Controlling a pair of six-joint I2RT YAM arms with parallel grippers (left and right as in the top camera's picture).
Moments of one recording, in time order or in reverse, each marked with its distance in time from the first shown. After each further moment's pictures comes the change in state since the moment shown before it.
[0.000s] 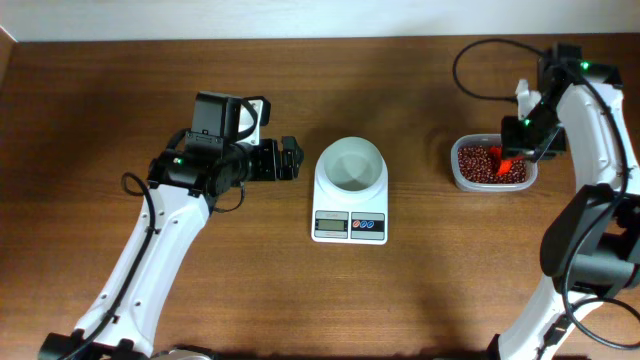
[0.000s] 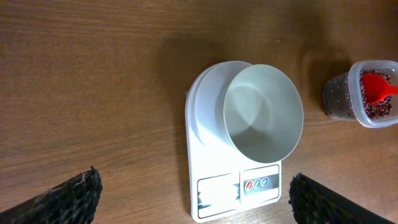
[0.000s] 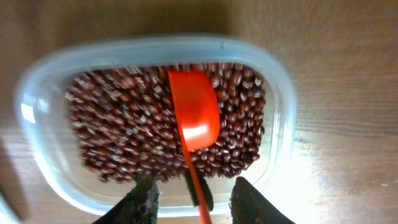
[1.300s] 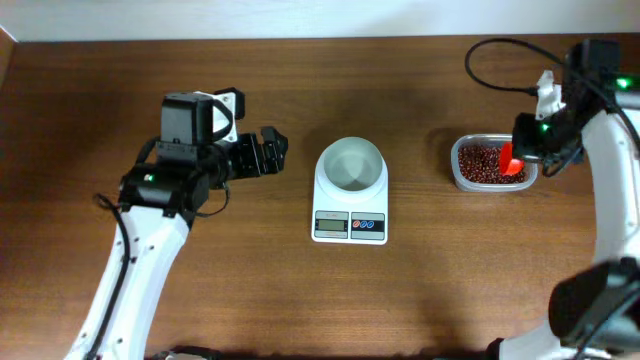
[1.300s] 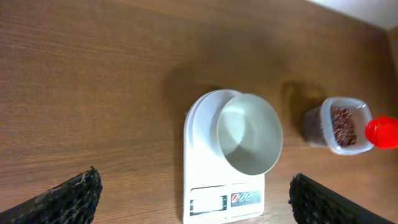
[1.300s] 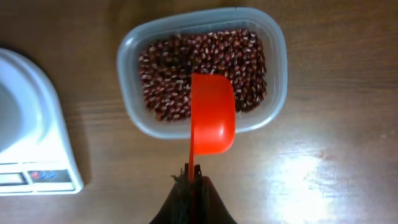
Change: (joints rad) left arm 0.064 -0.109 0.000 0.000 0.014 -0.060; right arm 0.008 -0.280 -0.112 -0.031 -0.060 0.090
